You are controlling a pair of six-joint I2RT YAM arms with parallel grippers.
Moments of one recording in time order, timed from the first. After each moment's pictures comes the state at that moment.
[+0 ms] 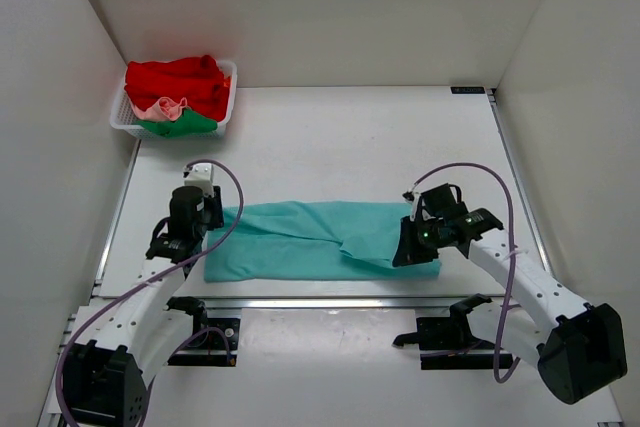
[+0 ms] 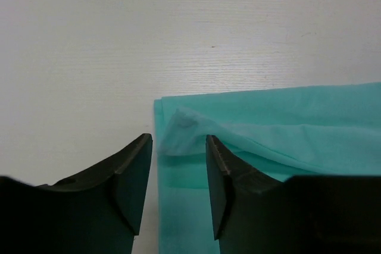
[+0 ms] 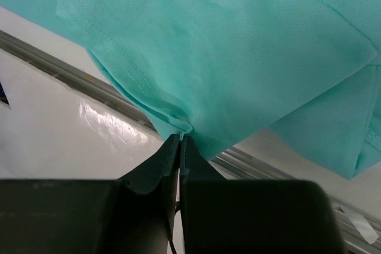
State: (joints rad) left arm -0.17 0.83 0.43 -0.15 -0.19 -0.06; right arm 0.40 1.00 0.66 -0.79 -0.38 0.34
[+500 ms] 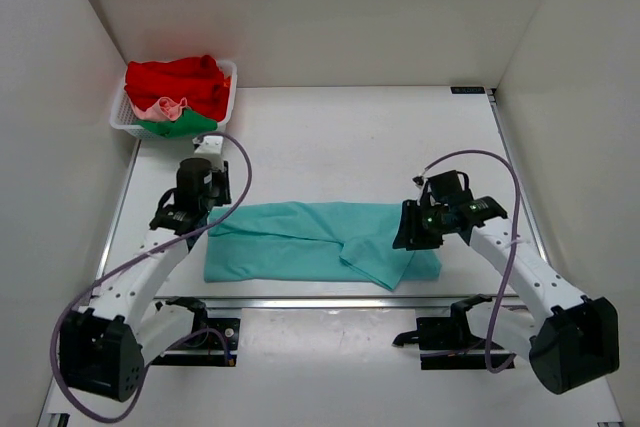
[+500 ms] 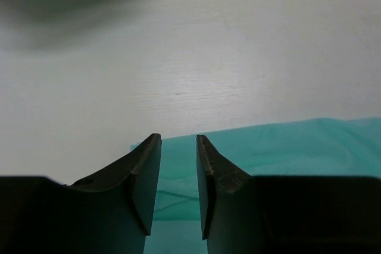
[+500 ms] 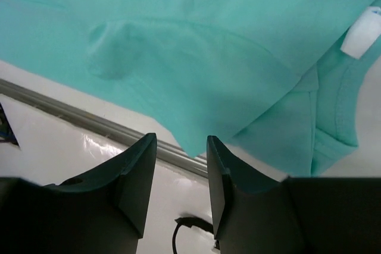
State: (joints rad) left arm -0.22 0.99 0.66 -0.18 -0.17 -0.07; right arm 0.33 1.04 0.75 -0.80 -0.32 0.36
